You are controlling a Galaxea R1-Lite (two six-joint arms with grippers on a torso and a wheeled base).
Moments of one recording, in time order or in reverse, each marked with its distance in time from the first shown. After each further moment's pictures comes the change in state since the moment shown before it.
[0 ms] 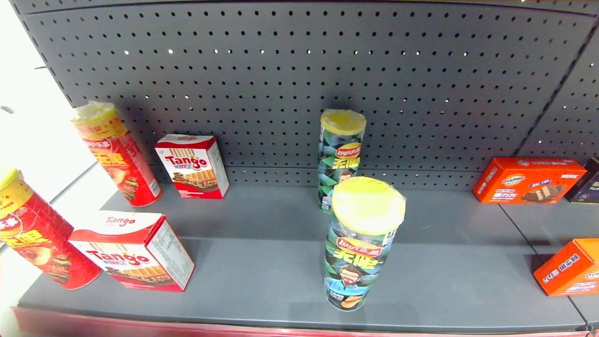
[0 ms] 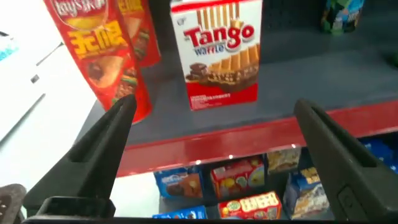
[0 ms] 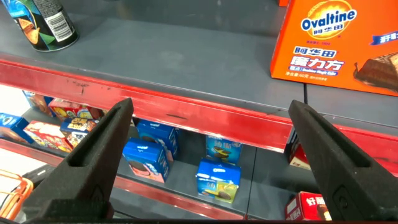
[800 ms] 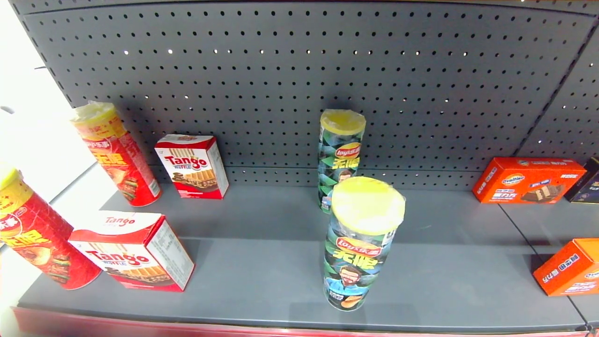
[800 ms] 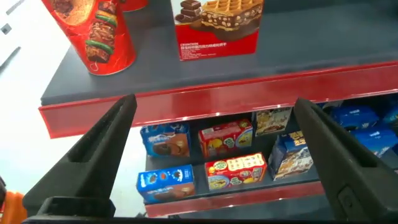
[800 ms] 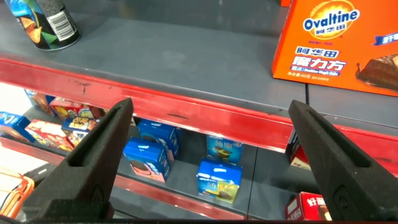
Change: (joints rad) left arm 0.001 -0.002 0.001 0.165 0.019 -0.048; right arm 0.009 0.000 0.000 0.002 0.011 -0.002
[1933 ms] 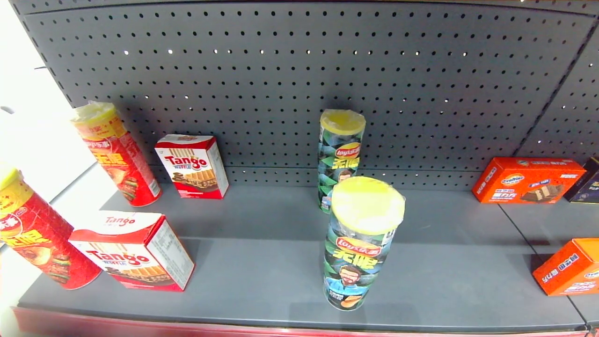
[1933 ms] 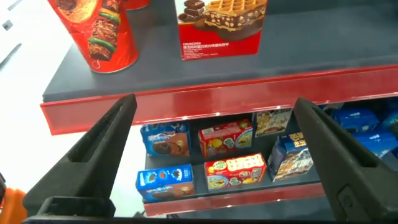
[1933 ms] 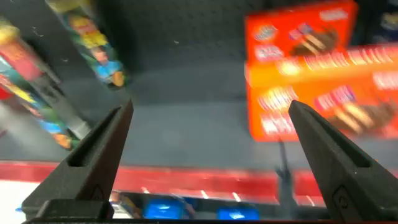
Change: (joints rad) left arm -0.001 0.000 0.000 0.000 0.010 -0.012; right arm -0.007 0.202 -0.249 -0.089 -0.091 0.176
